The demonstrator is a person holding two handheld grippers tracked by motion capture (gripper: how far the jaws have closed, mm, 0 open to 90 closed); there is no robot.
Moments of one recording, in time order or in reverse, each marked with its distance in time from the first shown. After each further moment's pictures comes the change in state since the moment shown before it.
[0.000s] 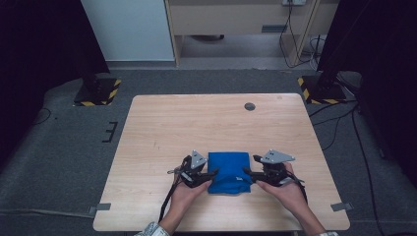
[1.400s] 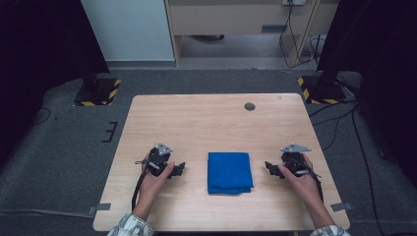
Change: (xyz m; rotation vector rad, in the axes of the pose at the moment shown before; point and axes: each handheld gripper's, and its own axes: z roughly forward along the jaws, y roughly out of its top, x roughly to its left) left arm 0.106 -0.029 -0.029 0.177 0.182 -0.072; right arm -0.080 -0.041 0.000 0.193 -0.235 0.171
